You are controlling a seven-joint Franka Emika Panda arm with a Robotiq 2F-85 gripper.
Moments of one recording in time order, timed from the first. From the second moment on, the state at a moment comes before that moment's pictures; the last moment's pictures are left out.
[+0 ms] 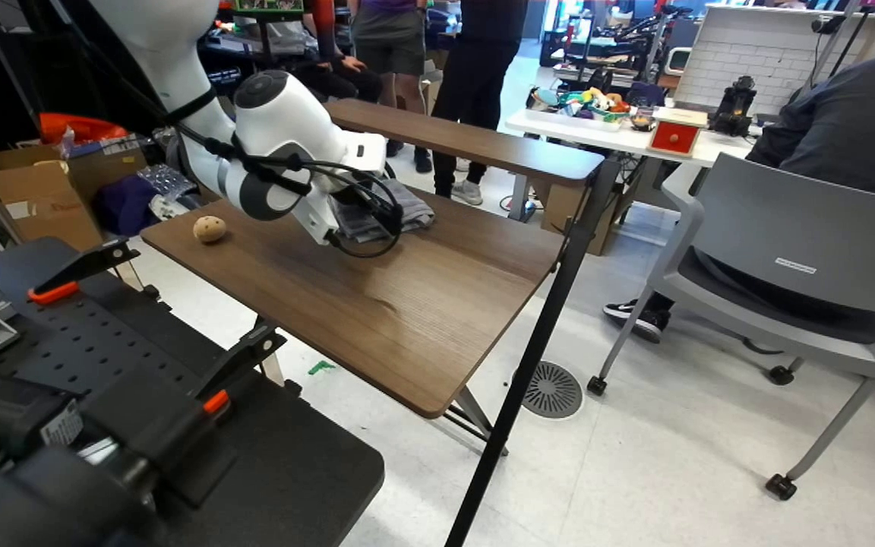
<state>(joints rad) 0.16 1.18 -0.01 -1.65 0.24 3.52 0.20</state>
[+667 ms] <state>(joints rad) 0.17 1.19 0.12 -1.63 0.24 3.52 0.26</state>
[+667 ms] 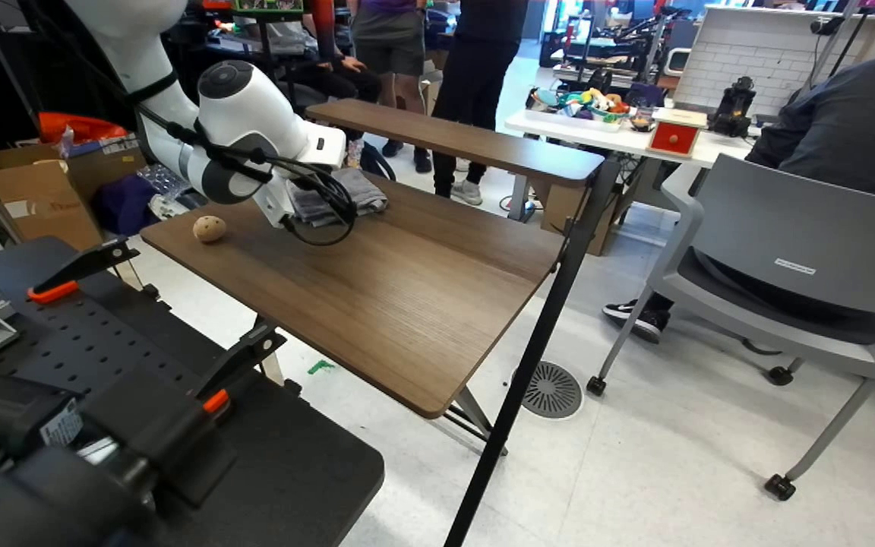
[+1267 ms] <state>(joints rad) -0.02 1.26 0.05 -1.49 0.23 3.51 0.23</state>
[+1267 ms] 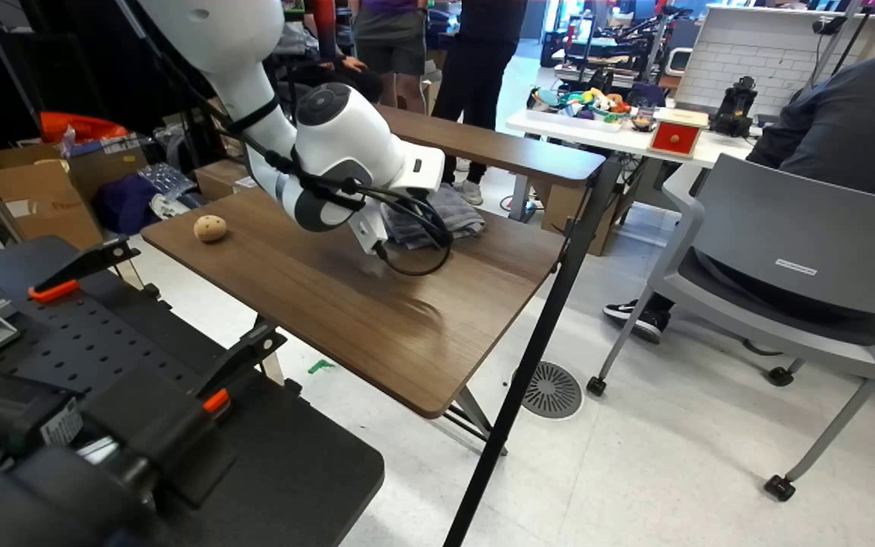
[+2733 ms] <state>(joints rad) -0.22 1.01 0.11 -1.99 -0.14 3.51 0.08</state>
